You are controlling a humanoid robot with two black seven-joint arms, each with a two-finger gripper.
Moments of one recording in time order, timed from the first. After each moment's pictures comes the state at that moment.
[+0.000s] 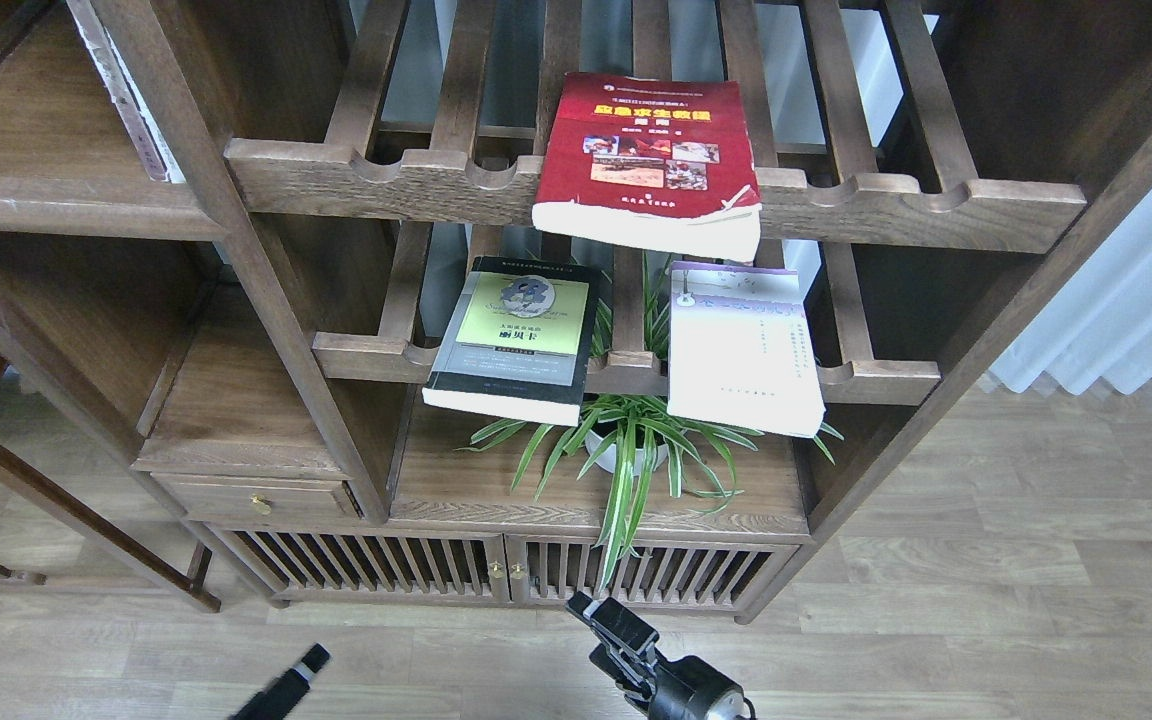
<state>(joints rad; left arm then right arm) 0.24 0.41 -0.77 -1.09 0.06 -0.49 -0.28 -0.14 0.01 0.83 1.05 0.11 0.38 -0.13</state>
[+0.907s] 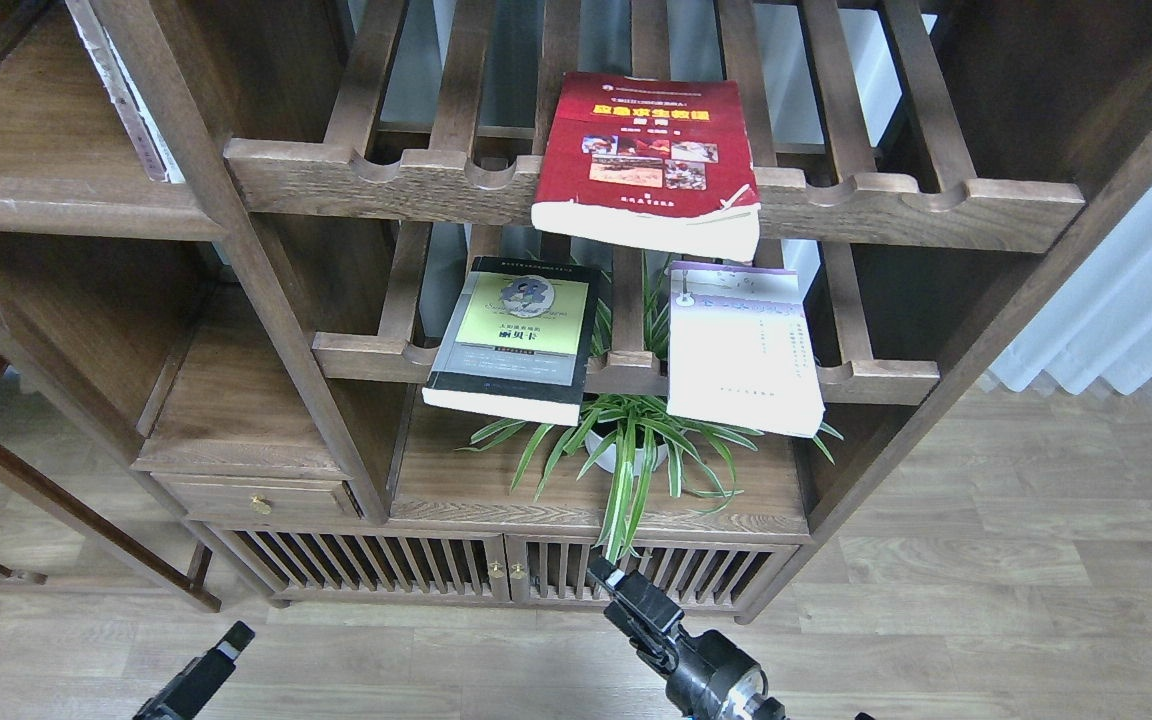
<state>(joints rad) 0.26 0.46 -0.85 -1.07 0.06 -0.49 -0.29 -0.03 0.01 0.81 0.81 0.12 0.58 -0.09</state>
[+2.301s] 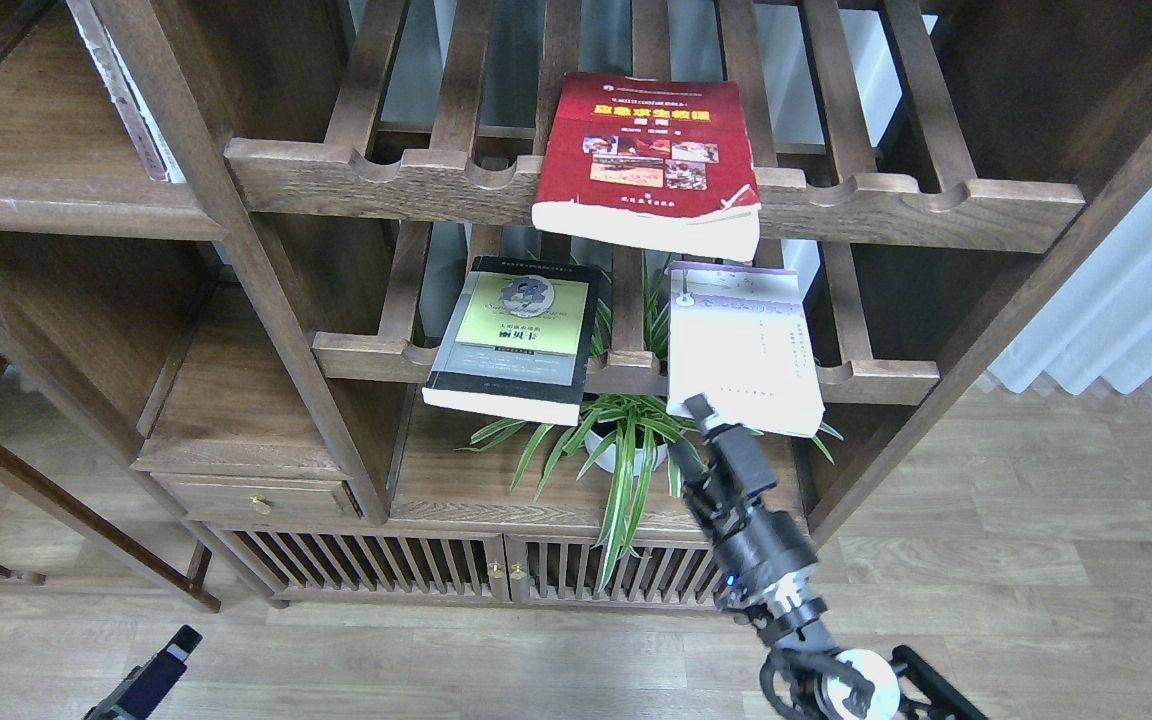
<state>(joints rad) 0.26 0.46 -0.91 -0.98 0.06 -0.49 -0.29 -0.01 0.02 1.13 1.10 0.22 0.58 0.04</state>
